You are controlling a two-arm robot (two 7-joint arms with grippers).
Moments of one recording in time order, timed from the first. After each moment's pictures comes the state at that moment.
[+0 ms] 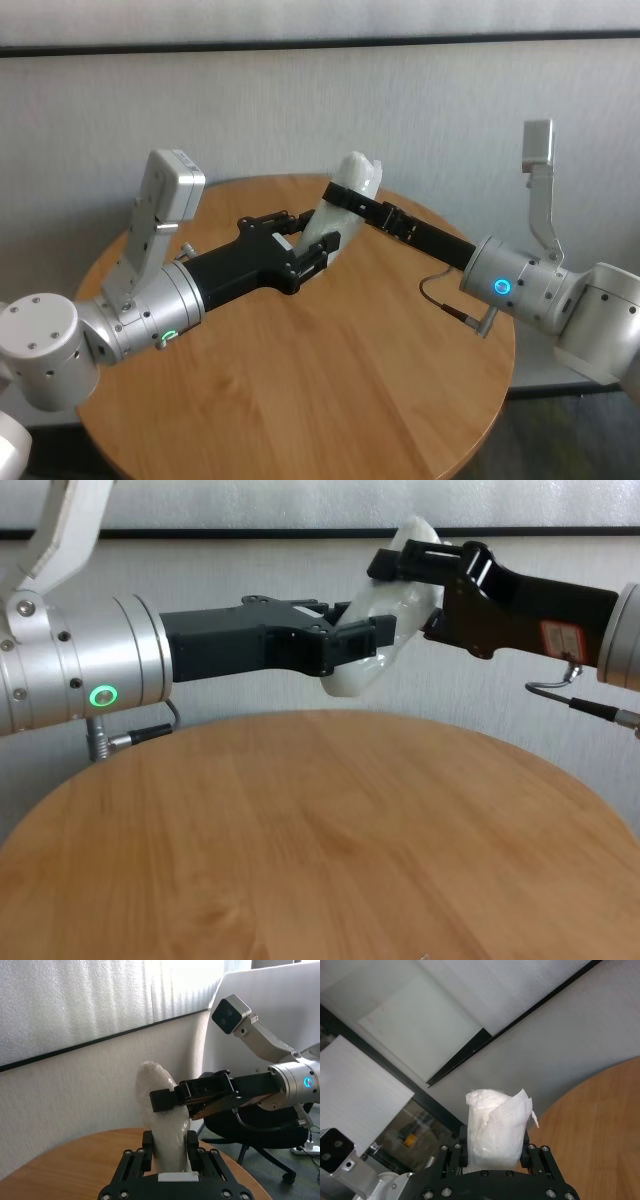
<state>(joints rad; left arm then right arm) -0.39 0.39 0.47 -1.46 -0.44 -0.01 -0.60 0.50 0.44 -0.54 -1.34 1.31 0.37 0.45</state>
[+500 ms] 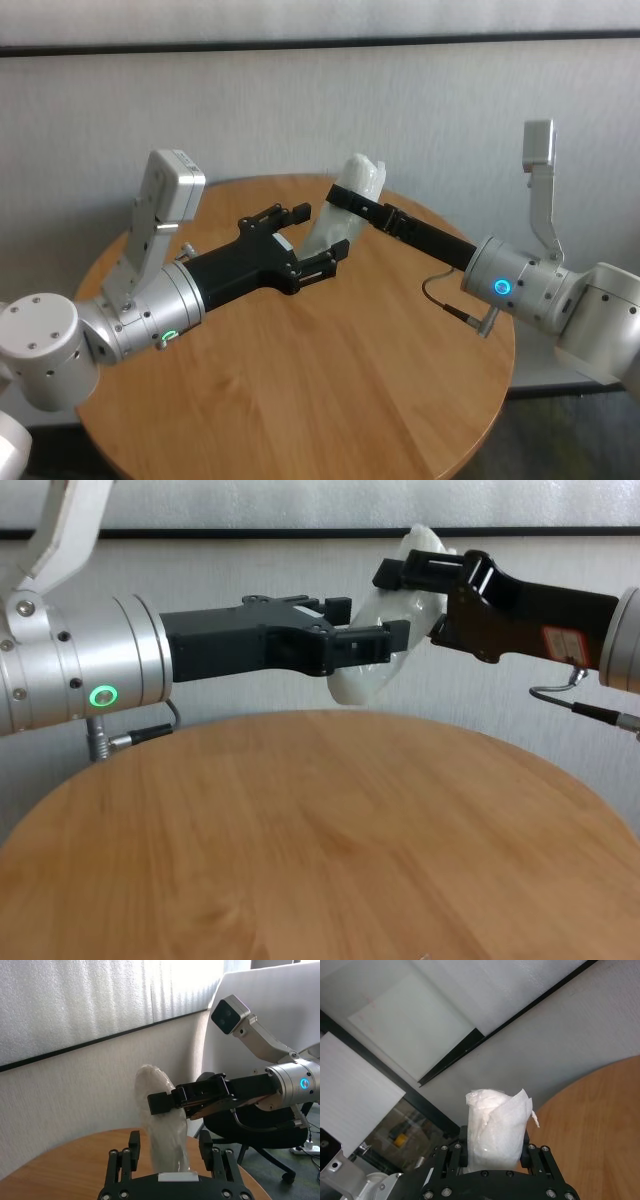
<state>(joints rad) -0.39 0.39 0.47 -1.46 -0.44 -0.02 -0.60 0.51 0.45 -0.56 -1.34 1.30 0.34 0.43</state>
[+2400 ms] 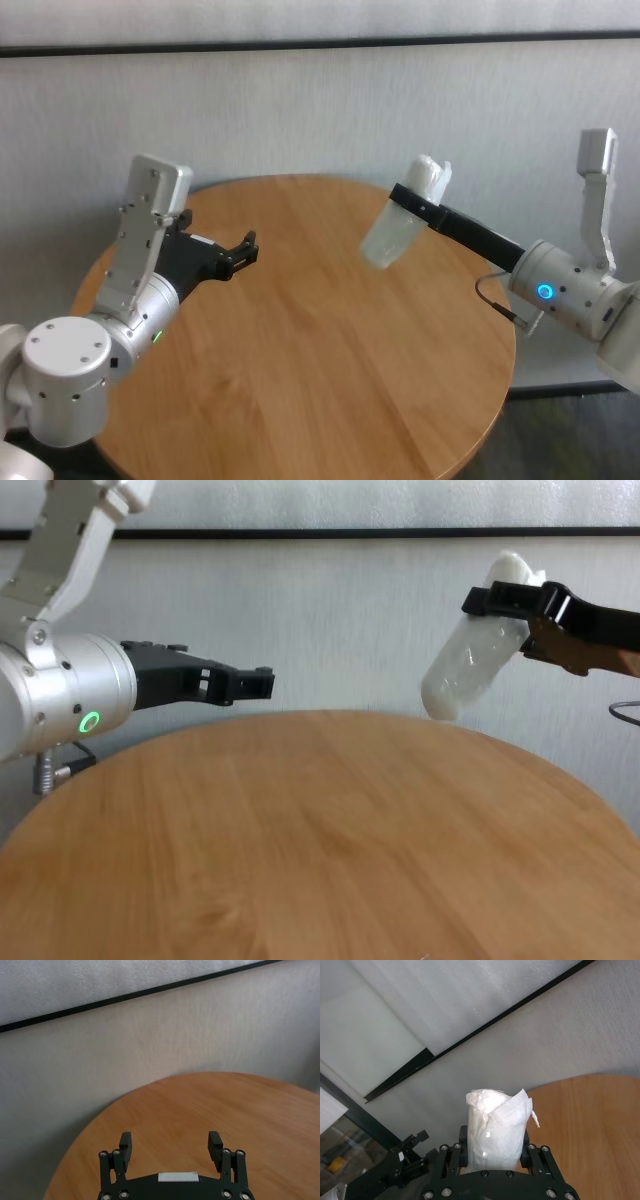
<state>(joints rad) -0.29 0.30 0.39 -1.57 -0.23 0.28 -0.05 0.47 0.53 -0.54 -1.34 1.24 0.21 0.34</state>
